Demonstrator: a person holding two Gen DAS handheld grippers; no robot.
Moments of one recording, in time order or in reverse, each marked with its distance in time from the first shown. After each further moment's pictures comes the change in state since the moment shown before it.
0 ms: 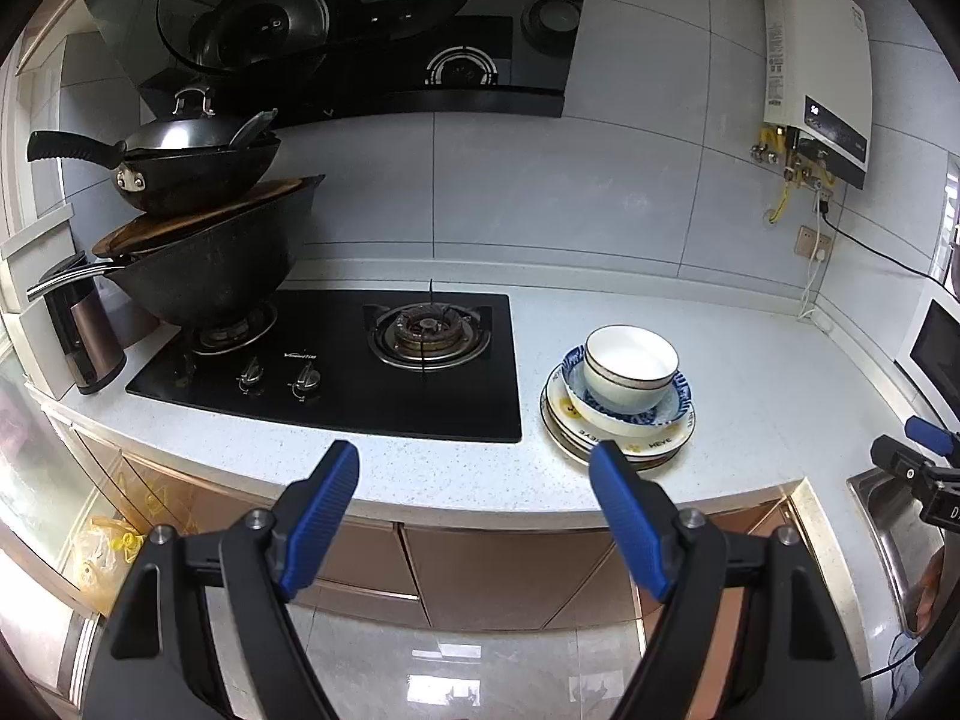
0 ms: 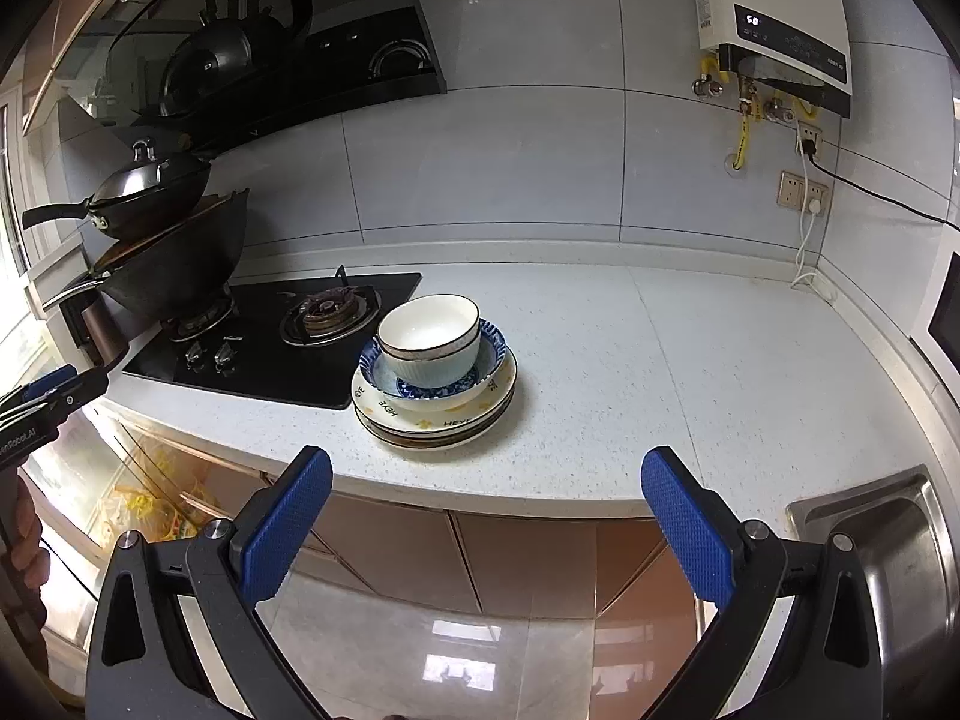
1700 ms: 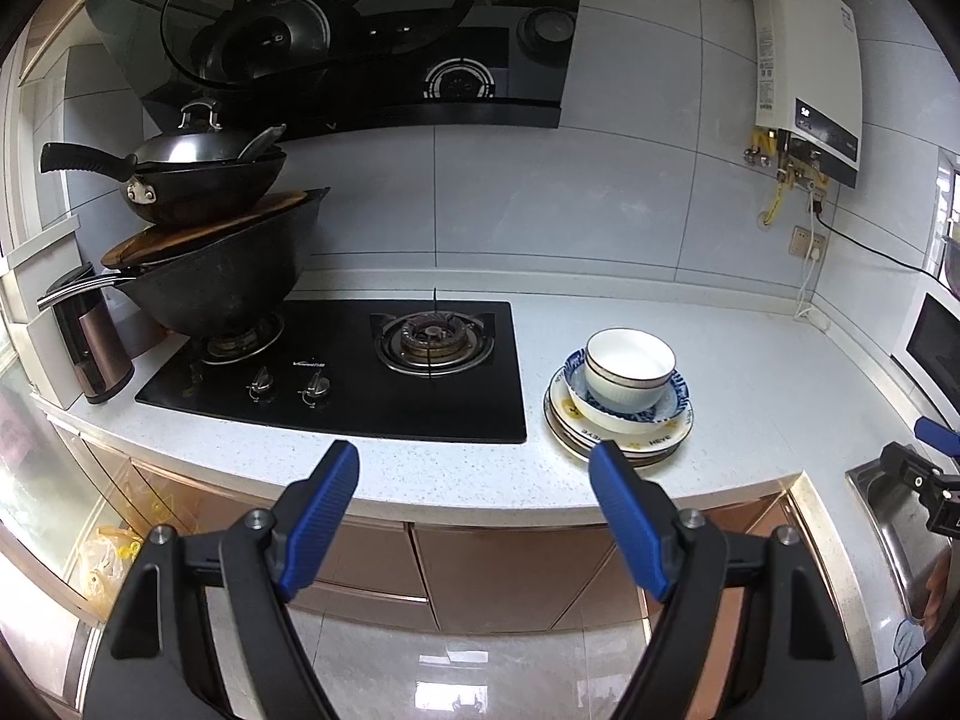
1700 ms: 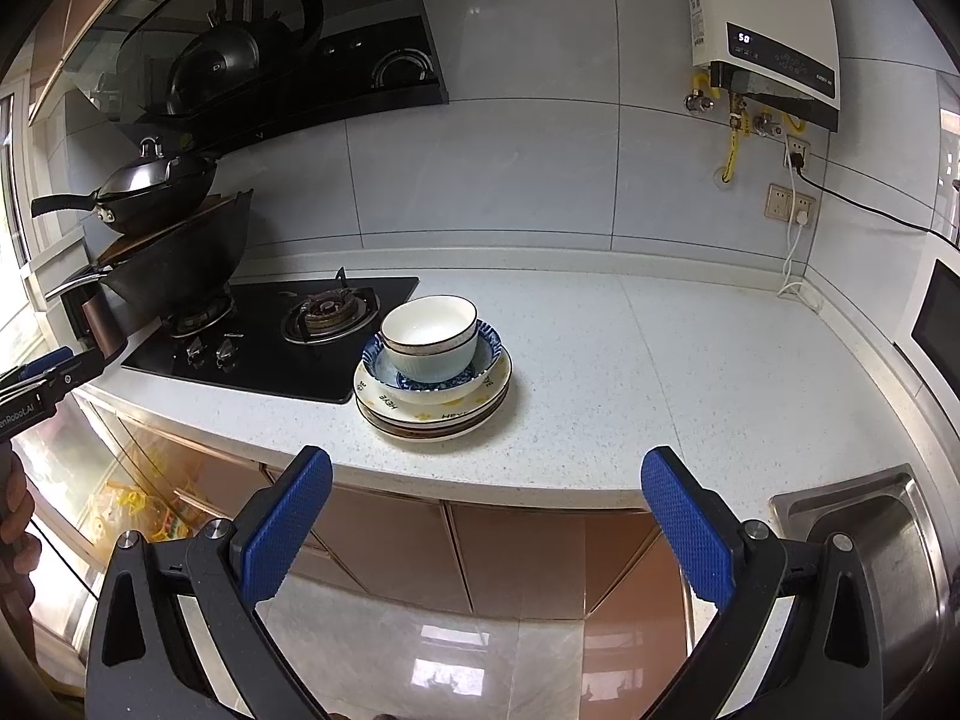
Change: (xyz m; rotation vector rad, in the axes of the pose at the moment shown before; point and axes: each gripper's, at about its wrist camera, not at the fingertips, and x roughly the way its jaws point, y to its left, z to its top) left arm -0.023 0.001 -0.006 0.023 -0.021 0.006; right arm -0.019 0.007 -0.011 -0.018 -0.027 -0.021
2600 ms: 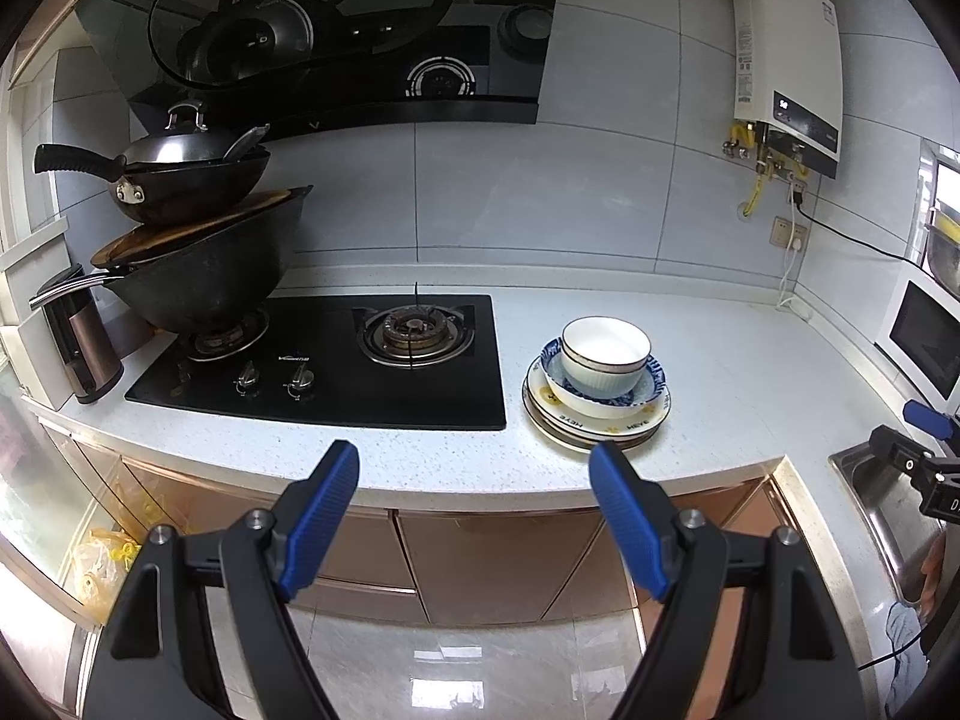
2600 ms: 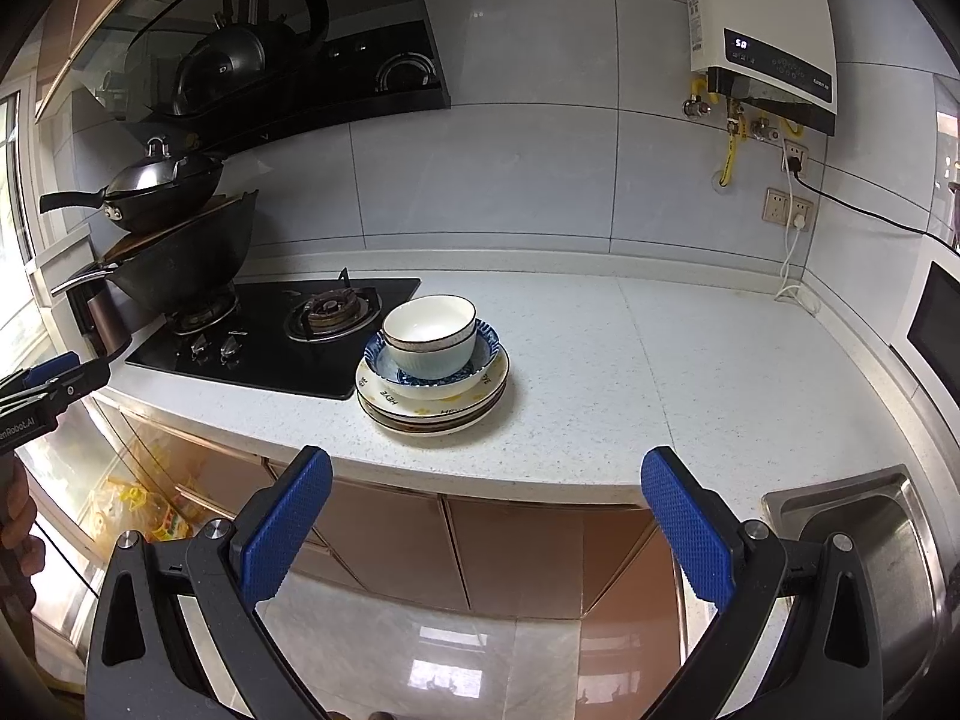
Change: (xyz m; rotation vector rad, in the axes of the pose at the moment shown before) left arm -0.015 -0.011 -0.011 0.017 0.005 -0.034; right arm -0.012 -0.001 -0.006 -0.010 -0.009 0.006
